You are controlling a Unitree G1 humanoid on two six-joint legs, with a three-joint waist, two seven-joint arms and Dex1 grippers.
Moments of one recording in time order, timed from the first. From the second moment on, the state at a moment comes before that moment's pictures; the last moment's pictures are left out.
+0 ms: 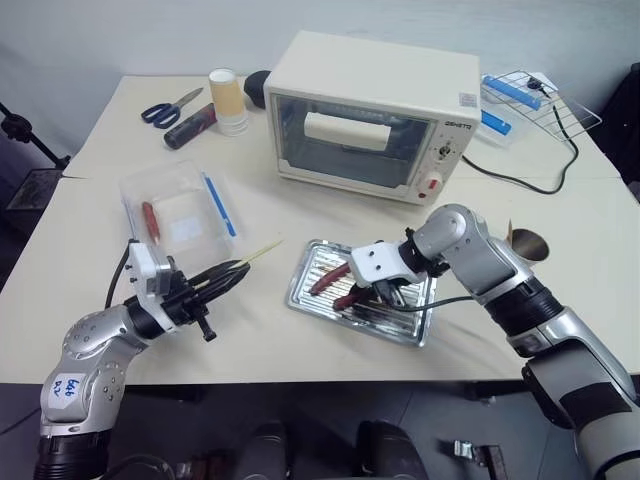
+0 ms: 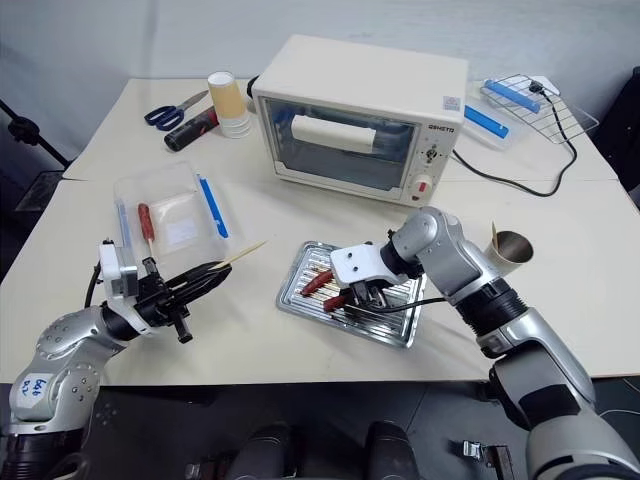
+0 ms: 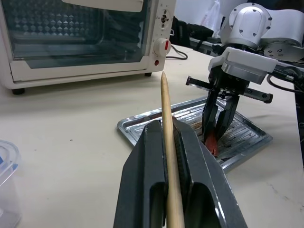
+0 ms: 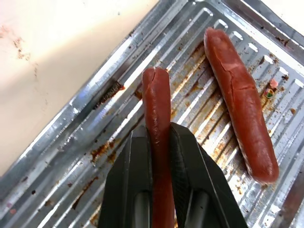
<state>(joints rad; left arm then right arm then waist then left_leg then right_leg) -0.08 0.56 0.26 -0.26 -0.64 0.30 -0.89 -0.89 -0.58 0.51 0.22 -0.10 0.17 1.47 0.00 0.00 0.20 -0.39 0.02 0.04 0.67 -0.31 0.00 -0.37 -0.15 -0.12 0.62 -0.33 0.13</state>
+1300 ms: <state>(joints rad) -0.15 0.57 0.00 -0.19 -0.49 0.24 -1.06 -0.83 -0.74 0.43 -0.12 0.06 0.44 1.48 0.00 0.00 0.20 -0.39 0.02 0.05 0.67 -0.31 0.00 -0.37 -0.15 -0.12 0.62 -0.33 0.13</state>
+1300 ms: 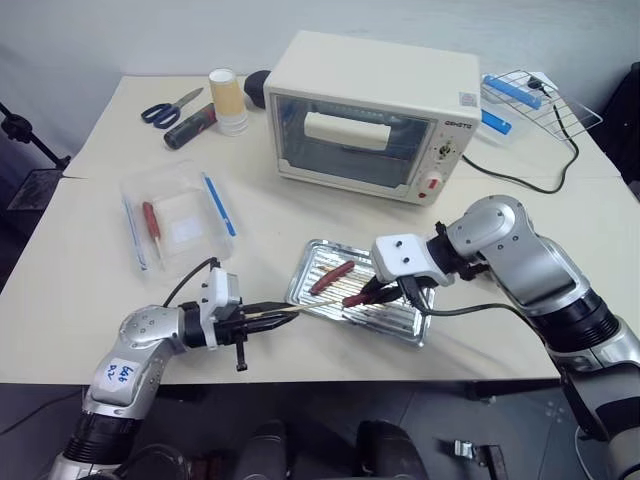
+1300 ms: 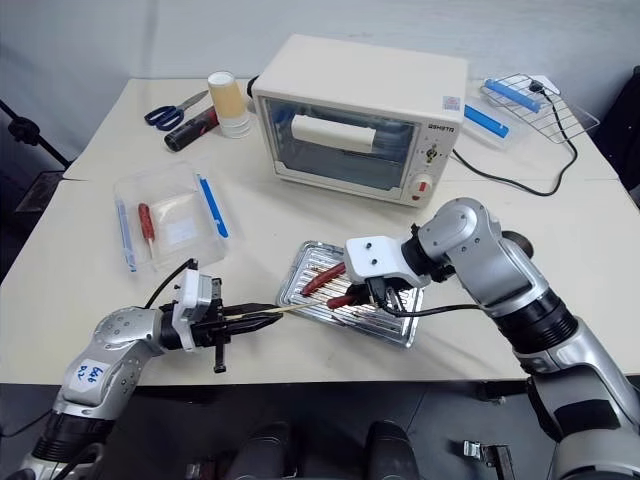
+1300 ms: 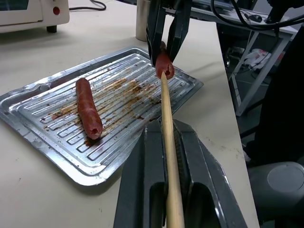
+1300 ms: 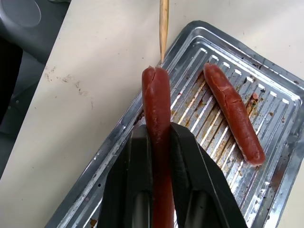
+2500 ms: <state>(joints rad) -0.15 0.56 -0.03 -0.19 -0.48 0.26 -1.04 -0.83 -0.74 0.44 -0.07 0.04 0.43 1.47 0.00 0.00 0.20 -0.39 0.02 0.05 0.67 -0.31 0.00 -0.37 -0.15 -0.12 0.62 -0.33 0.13</state>
